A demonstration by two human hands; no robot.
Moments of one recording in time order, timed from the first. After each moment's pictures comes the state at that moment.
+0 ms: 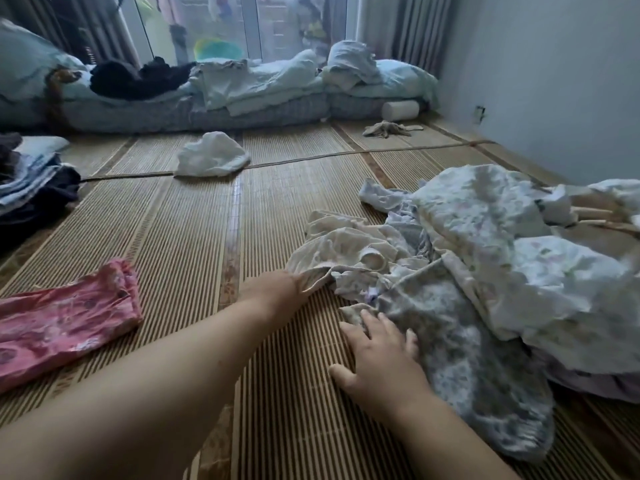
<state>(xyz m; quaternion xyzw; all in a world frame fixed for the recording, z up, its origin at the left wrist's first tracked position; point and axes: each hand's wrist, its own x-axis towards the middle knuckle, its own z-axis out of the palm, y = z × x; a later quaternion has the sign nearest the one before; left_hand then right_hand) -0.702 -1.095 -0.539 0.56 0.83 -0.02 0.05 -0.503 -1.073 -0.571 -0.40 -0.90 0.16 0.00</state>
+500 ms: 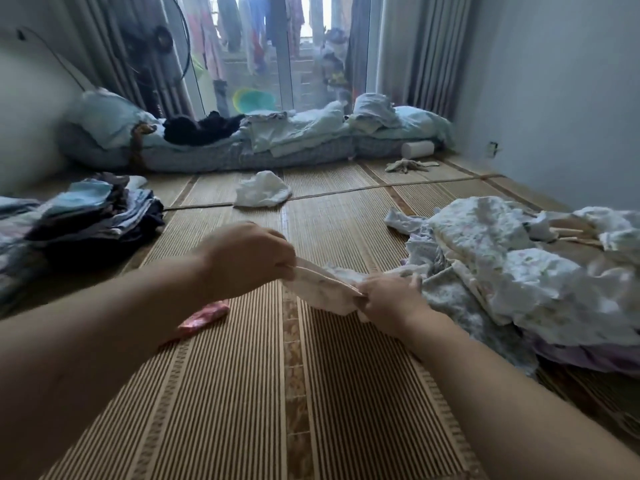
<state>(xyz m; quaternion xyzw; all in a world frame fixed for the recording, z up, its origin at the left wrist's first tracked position) -0.697 -1.275 -0.347 0.74 0.65 0.05 -0.15 -0.529 -1.113 -0.454 -0.34 -0.93 0.12 0.07</state>
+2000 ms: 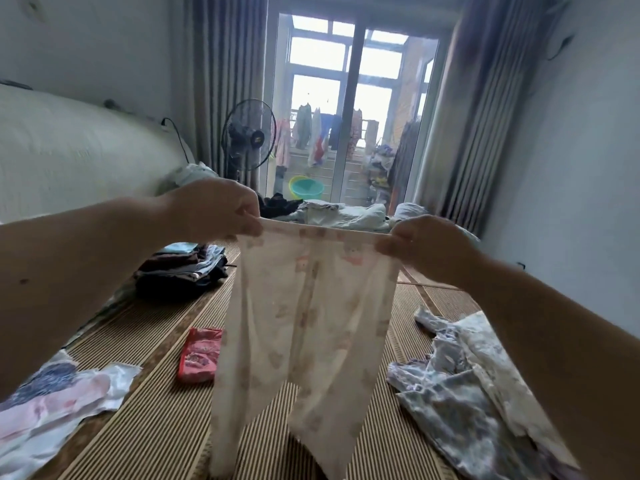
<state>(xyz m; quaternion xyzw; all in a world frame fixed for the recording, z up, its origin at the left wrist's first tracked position) -0.756 -1.421 -0.198 0.53 0.81 0.14 -0.22 -0.525 -1.205 -0.207 -0.16 -0.95 0.00 0.25</state>
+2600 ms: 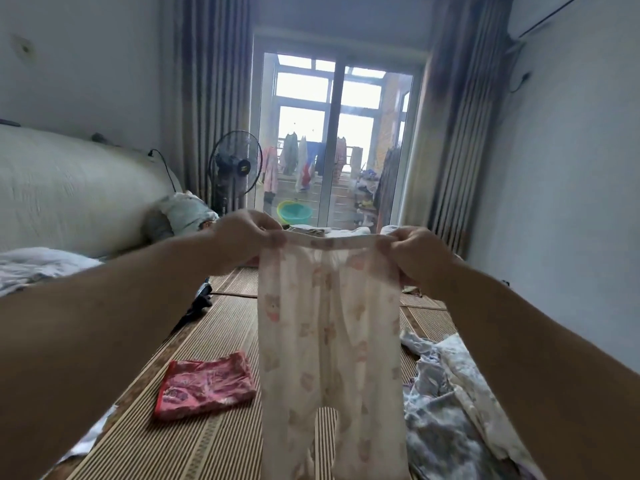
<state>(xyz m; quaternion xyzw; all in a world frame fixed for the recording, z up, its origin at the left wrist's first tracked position) -0.701 -1.371 -0.191 0.41 0.69 0.58 0.16 -0.518 -1.187 -0.194 -0.25 -0.78 0.45 0.35</state>
